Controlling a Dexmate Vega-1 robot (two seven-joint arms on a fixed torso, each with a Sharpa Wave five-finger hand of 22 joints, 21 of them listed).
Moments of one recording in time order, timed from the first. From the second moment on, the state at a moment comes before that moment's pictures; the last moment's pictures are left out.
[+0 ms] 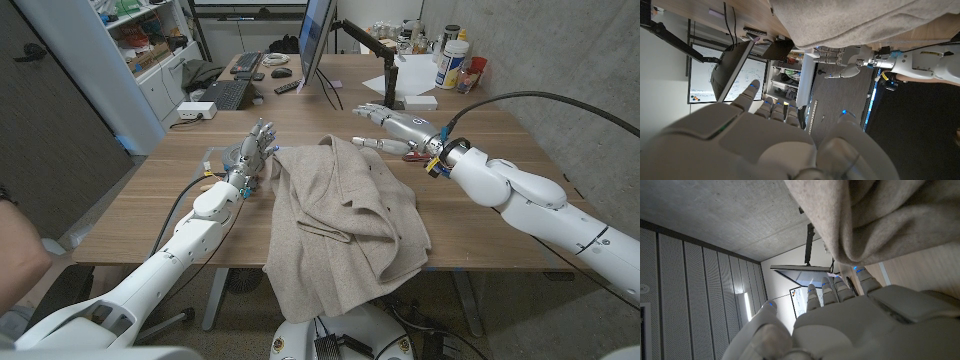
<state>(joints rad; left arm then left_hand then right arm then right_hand) 0.85 0.54 0.38 -1.33 -0.62 -0.28 -0.03 0.03 0.01 0.30 0.11 0.19 0.05 -0.12 0.19 0.17 0.08 -0.01 0.22 0.20 0.01 0.01 0.19 0.18 0.06 0.18 0.20 0.18 -0.93 -0.95 -0.42 -2.02 -0.51 0.16 -0.05 0.12 -0.01 0.19 -0.01 0.20 0.02 -0.06 0.19 0.19 -0.01 -0.03 0.18 0.19 -0.09 -0.04 0.19 0.20 0.09 0.08 0.18 0.17</state>
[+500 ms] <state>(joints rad) 0.85 0.54 0.38 -1.34 -0.62 -0.28 -0.03 0.03 0.01 0.30 0.11 0.19 0.05 -0.12 0.19 0.17 0.08 -0.01 0.22 0.20 0.01 0.01 0.19 0.18 0.06 0.18 0.20 0.18 -0.92 -0.94 -0.44 -2.03 -0.57 0.15 -0.04 0.13 -0.01 0.19 -0.01 0.20 0.02 -0.06 0.19 0.19 -0.02 -0.03 0.18 0.19 -0.09 -0.03 0.19 0.20 0.09 0.08 0.18 0.17</state>
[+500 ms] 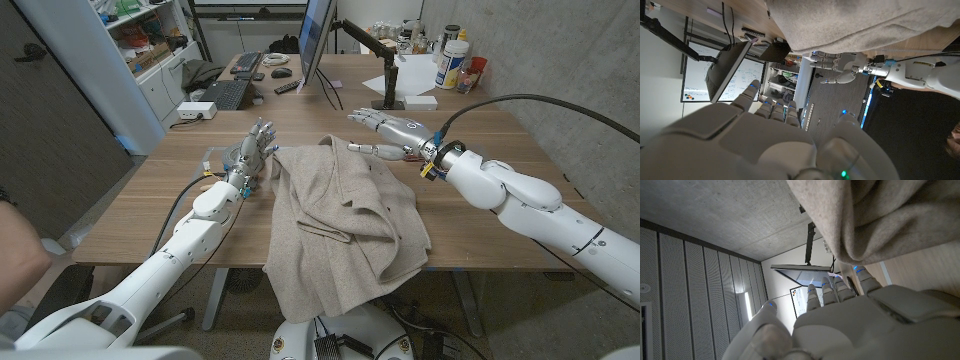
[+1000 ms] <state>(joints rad) 0.85 0.54 0.38 -1.34 -0.63 -0.28 -0.03 0.03 0.01 0.30 0.11 0.19 0.05 -0.12 0.19 0.17 0.08 -0.01 0.22 0.20 0.01 0.01 0.19 0.18 0.06 0.18 0.20 0.18 -0.91 -0.94 -0.45 -2.02 -0.60 0.16 -0.04 0.13 -0.01 0.19 -0.01 0.20 0.02 -0.06 0.19 0.19 -0.02 -0.03 0.18 0.19 -0.09 -0.03 0.19 0.20 0.08 0.07 0.18 0.17</state>
